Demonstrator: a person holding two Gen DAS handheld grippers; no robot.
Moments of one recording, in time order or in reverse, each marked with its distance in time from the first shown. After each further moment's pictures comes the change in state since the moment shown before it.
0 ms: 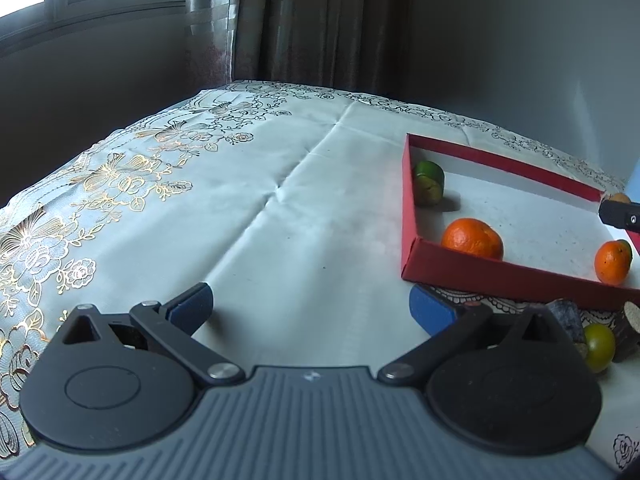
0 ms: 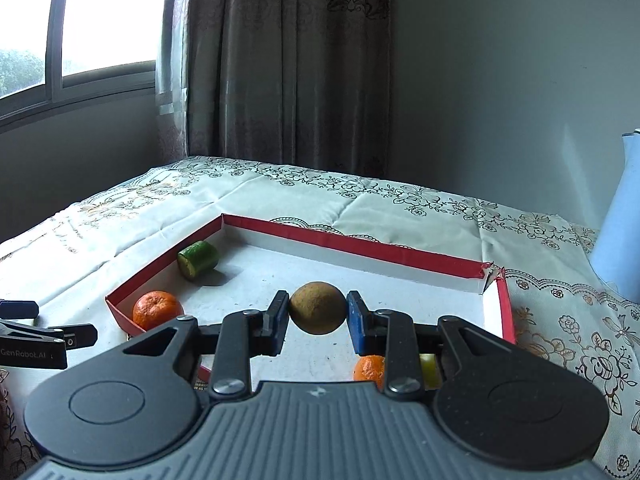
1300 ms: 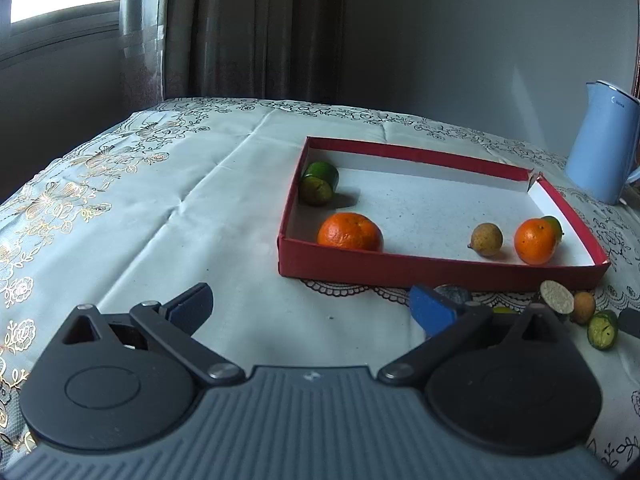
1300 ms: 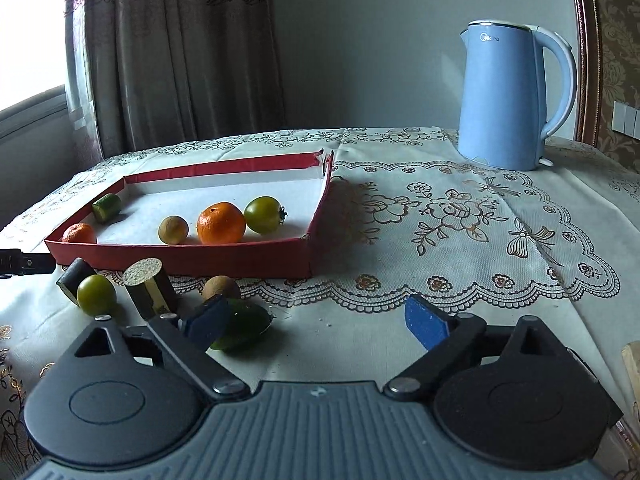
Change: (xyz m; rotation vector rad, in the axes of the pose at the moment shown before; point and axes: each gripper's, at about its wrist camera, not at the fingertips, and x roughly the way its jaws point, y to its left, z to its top) left arm -0.019 -0.063 -0.004 0.114 -0.023 -0.133; right arm -0.088 -0.079 -0.100 0.232 0.045 -0.192
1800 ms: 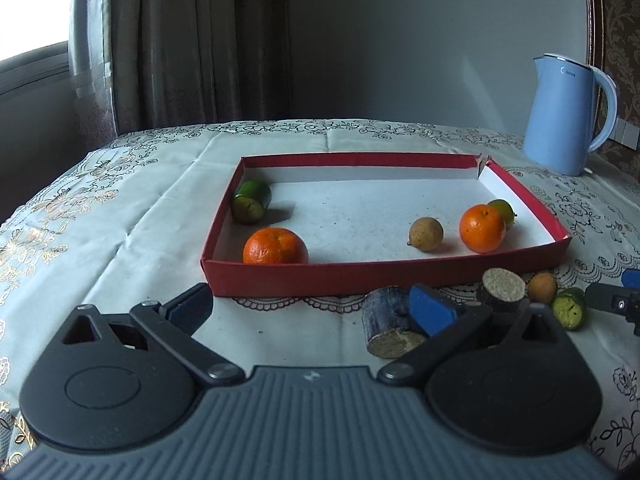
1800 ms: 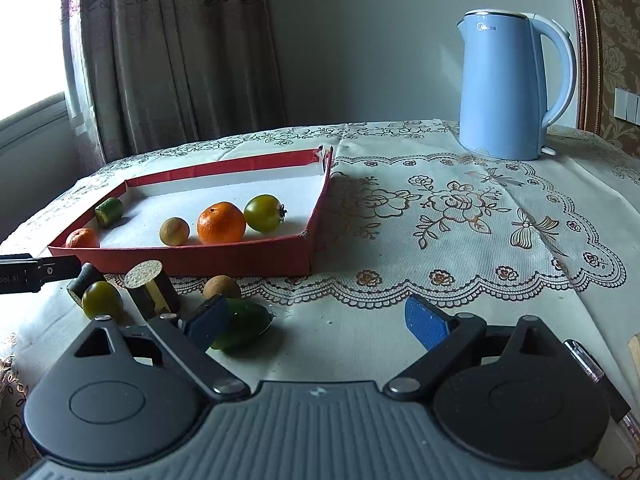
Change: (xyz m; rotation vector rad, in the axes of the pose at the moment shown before) left arm -0.003 -0.037 -0.003 0.132 -0.046 -0.075; right arm 0.001 -0.005 0.000 0.031 0.011 0.022
